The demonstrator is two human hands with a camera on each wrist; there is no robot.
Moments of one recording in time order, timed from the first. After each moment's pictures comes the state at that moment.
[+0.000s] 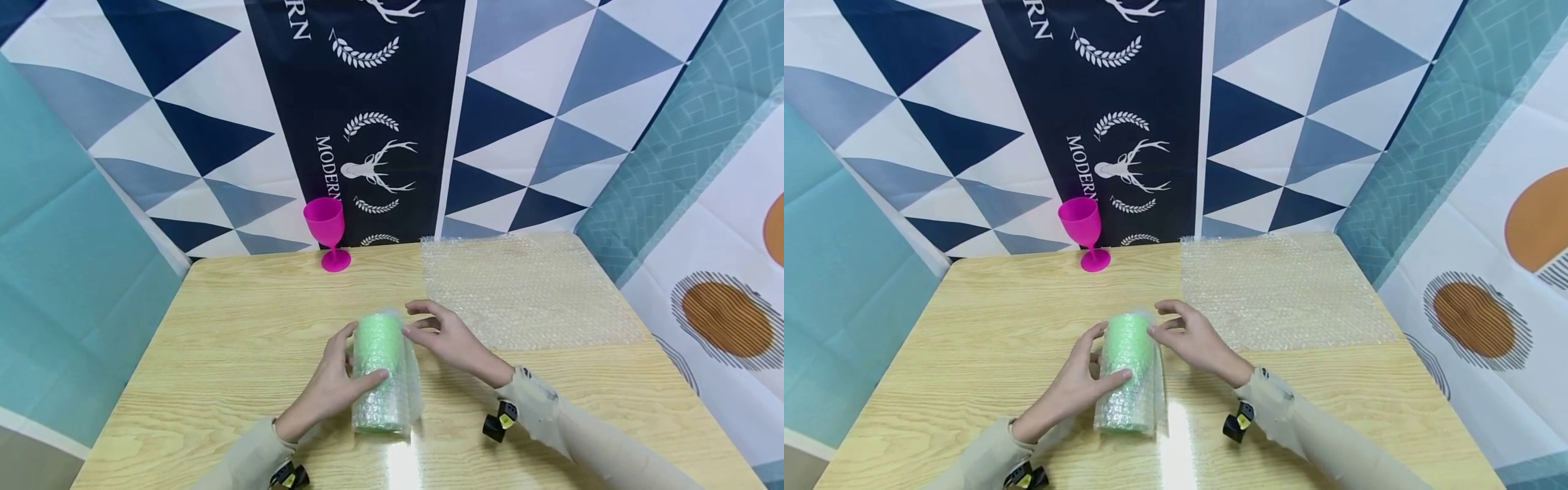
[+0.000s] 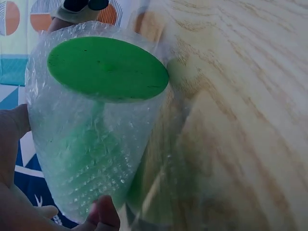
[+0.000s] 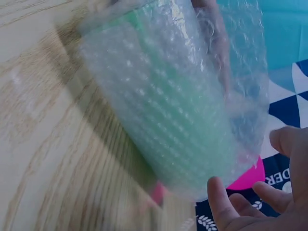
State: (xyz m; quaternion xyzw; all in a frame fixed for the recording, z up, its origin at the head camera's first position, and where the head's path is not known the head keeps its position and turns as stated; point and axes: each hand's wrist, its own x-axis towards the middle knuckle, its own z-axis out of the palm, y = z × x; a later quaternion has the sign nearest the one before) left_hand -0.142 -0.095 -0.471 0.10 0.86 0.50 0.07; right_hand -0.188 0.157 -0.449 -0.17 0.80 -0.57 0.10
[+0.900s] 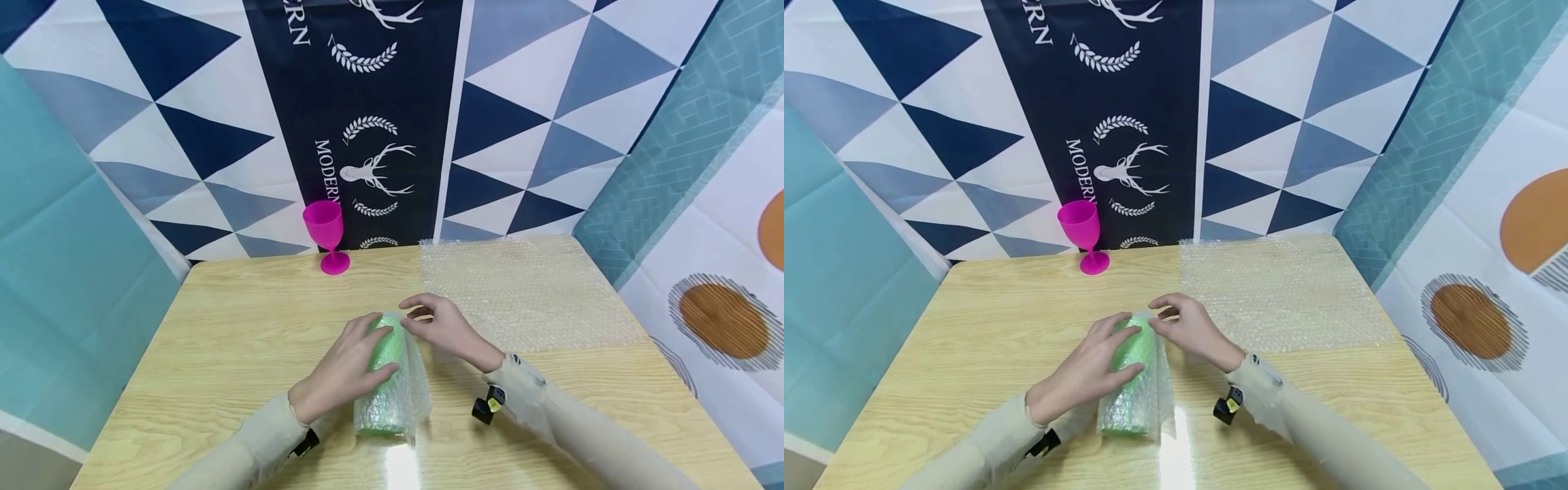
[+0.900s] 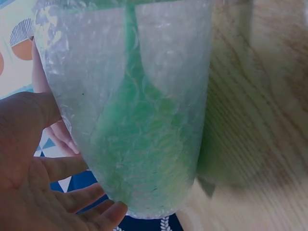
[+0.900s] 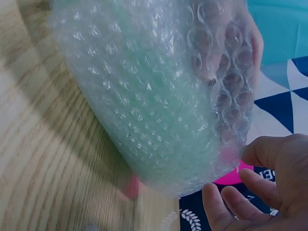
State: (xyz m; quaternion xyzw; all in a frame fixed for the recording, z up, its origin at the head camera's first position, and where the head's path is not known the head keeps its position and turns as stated) left_hand -0.158 -0.074 -0.438 0.32 0.92 0.21 -0.07; right_hand -0.208 0.152 -0.441 -0.19 0.83 -0.53 0.04
